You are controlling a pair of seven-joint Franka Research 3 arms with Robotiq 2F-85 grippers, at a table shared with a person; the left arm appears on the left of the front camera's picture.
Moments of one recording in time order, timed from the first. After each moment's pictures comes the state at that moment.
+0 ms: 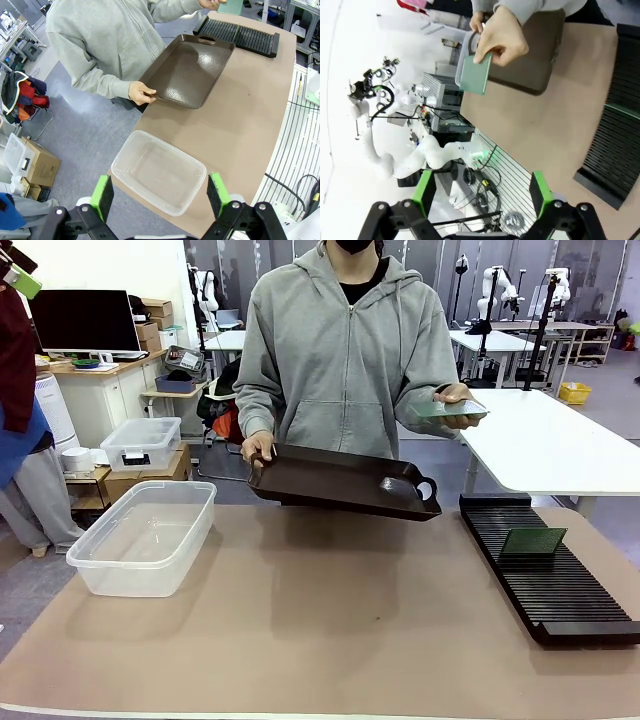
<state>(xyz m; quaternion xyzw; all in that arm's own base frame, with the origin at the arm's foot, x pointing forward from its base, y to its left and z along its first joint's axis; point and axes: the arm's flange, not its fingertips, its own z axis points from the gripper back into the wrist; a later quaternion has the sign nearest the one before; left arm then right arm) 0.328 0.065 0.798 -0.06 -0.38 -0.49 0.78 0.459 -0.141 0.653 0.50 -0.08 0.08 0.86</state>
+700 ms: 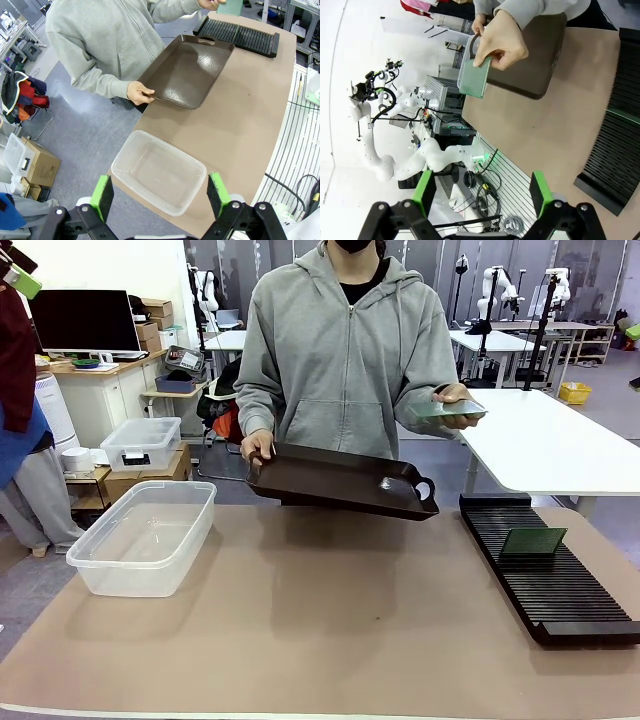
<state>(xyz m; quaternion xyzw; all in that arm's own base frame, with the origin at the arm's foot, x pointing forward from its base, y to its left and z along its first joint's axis) 0.328 0.065 0.798 -0.06 -0.38 -0.49 0.78 0.459 -0.142 0.650 0.50 -0.09 0.09 0.86</state>
